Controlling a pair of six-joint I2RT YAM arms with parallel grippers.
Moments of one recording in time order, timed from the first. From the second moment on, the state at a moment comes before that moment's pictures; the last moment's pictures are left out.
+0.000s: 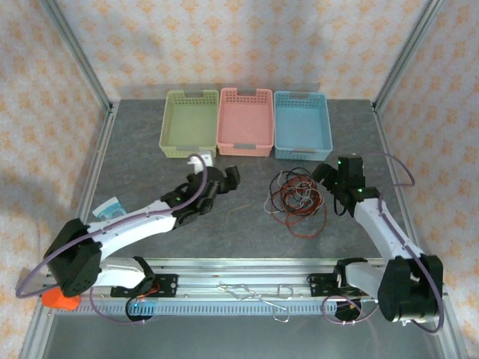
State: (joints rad) left arm -0.79 1.32 0.79 -0.05 -0.52 -0.73; right arm 0.08 1.12 0.68 -0.42 0.02 0.64
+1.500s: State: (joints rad) left arm -0.80 1.26 0.65 0.04 -0.56 -0.87; right arm 0.63 1.54 0.72 -0.20 -0.01 0.82
